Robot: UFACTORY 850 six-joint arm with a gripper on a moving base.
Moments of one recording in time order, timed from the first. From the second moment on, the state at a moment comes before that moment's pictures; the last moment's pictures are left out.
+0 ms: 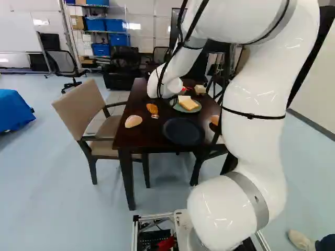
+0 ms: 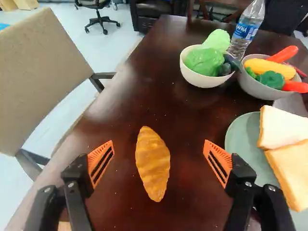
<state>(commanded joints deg) 12.6 -18.9 -52.2 -3.6 18.7 0.0</state>
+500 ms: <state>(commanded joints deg) 14.3 -23.9 -58.4 -3.6 10.2 0.0</state>
